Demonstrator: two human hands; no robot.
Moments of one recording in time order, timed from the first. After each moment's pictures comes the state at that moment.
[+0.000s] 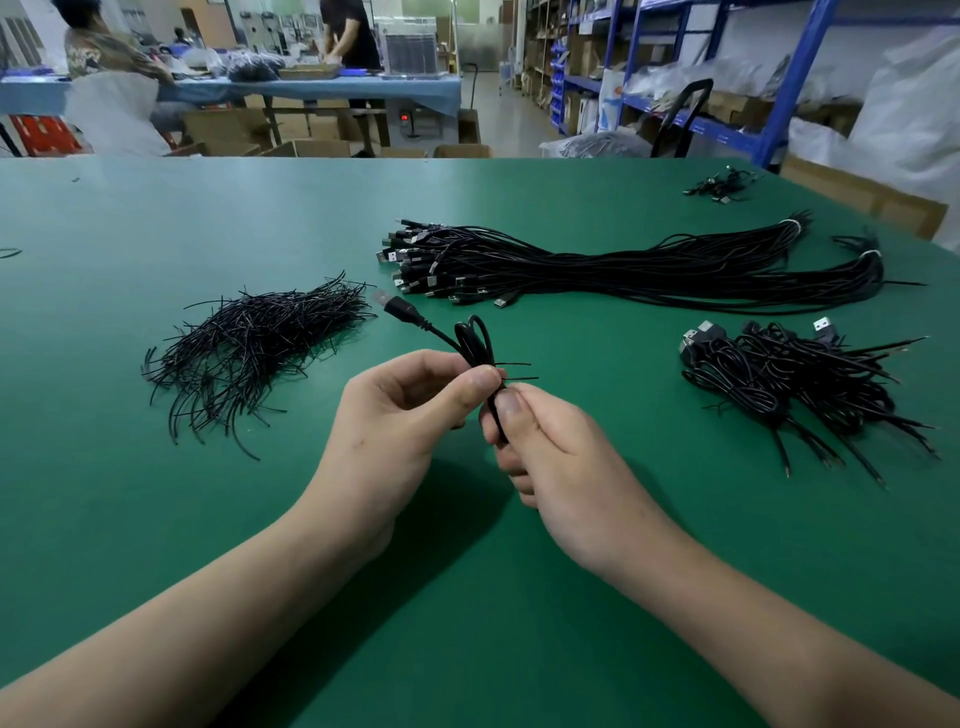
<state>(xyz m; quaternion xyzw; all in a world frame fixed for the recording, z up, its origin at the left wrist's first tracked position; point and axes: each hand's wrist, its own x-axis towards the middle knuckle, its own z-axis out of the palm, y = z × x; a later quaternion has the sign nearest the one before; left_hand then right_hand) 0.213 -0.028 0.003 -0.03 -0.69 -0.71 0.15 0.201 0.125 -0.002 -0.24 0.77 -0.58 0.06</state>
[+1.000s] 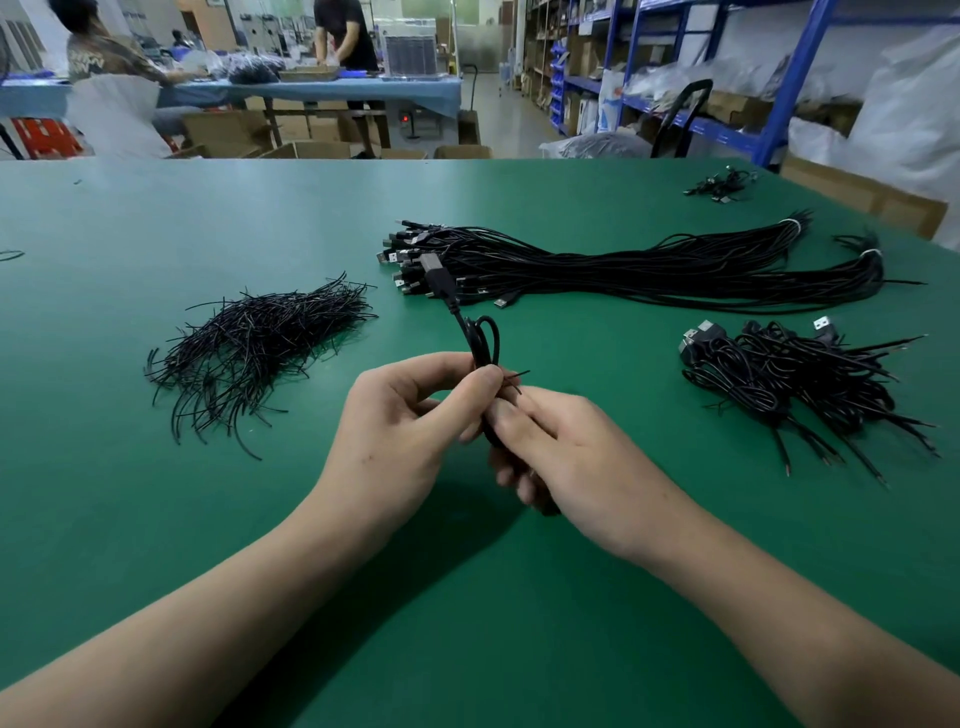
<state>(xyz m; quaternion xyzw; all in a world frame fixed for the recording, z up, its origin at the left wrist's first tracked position) 0.218 -0.028 0.009 -0.10 -0.74 -0.64 0.16 0.196 0.136 0.008 -0.28 0.77 -0.56 0.11</state>
